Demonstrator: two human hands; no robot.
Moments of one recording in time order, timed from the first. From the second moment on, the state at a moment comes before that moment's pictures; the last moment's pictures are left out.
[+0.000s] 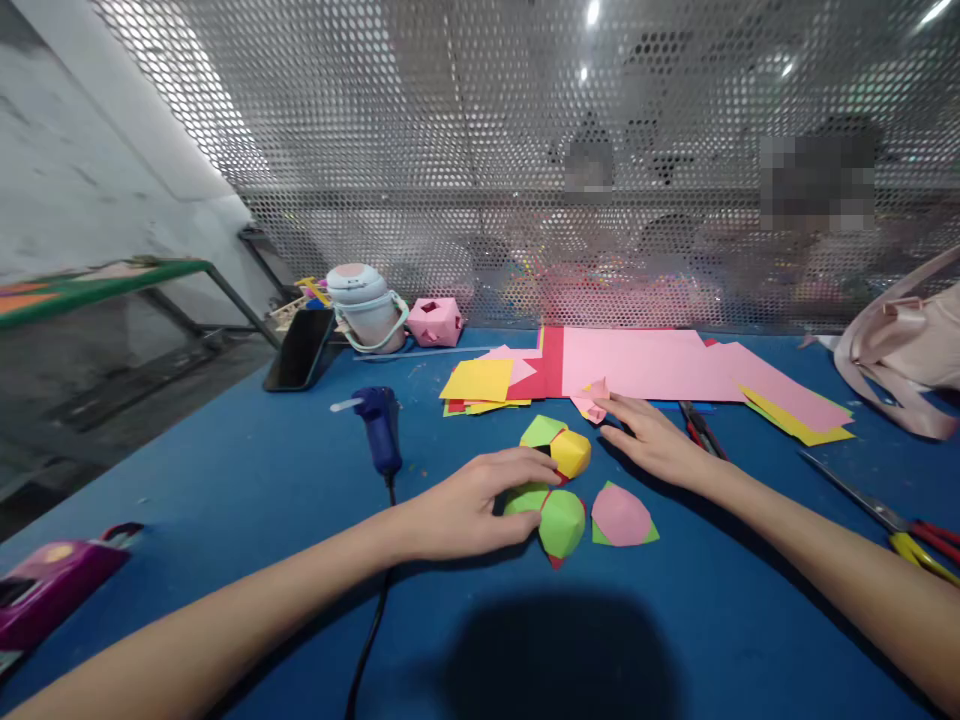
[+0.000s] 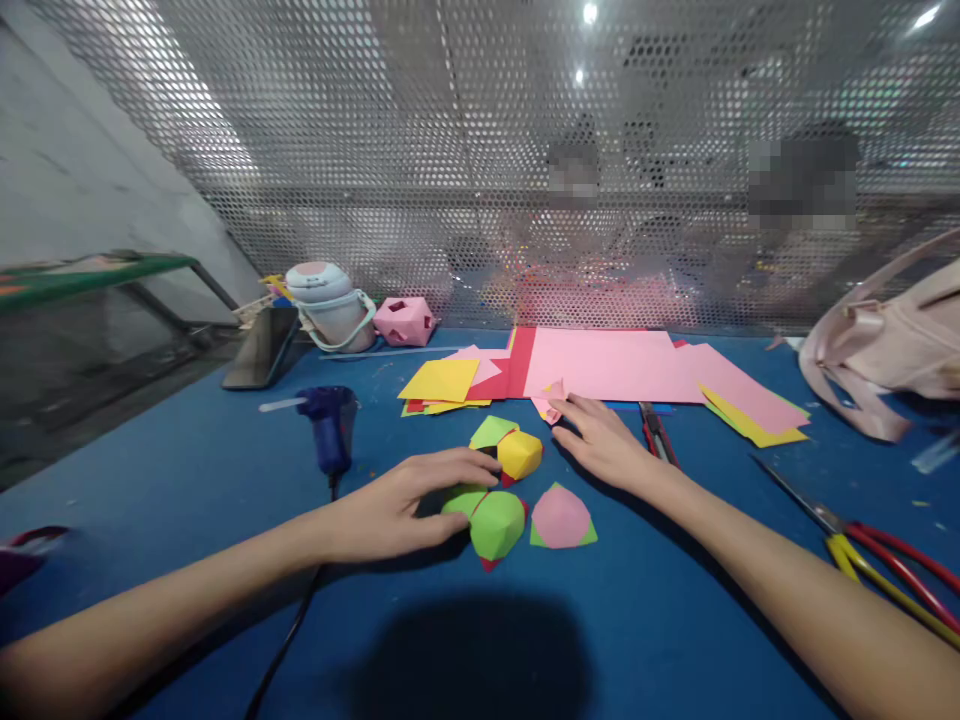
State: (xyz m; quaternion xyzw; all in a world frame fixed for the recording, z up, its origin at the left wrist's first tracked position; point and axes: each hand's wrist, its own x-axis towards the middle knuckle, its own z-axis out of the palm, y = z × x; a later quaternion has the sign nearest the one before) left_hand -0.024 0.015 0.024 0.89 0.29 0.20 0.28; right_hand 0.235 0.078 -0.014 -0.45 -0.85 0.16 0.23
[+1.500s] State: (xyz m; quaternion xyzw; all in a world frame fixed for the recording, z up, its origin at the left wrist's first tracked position) left_hand 0.015 0.023 0.042 0.69 0.41 0.37 0.46; right_hand 0.224 0.034 0.019 -0.44 -0.60 0.43 0.51
